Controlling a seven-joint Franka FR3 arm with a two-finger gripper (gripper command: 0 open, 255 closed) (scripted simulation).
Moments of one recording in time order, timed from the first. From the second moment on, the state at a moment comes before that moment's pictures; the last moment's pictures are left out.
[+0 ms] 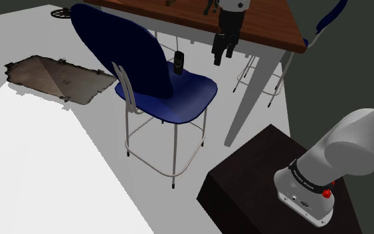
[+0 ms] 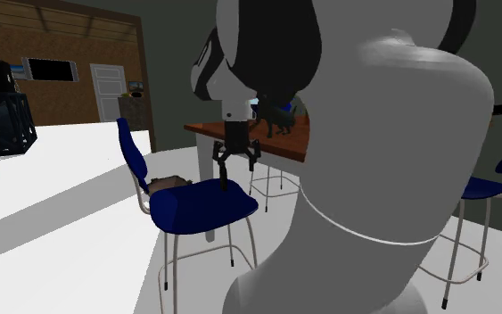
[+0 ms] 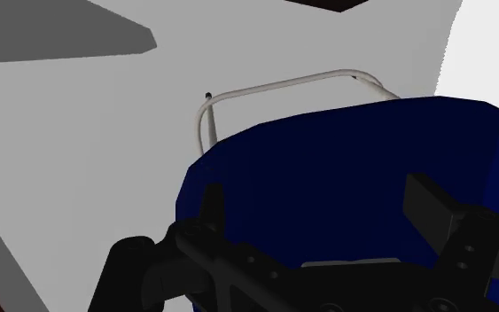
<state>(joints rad) 0.01 -0.24 0.14 -2.07 0.05 1.74 -0.11</state>
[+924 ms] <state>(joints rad) 0.06 0.30 0.19 -1.48 -0.07 1.59 -0.05</state>
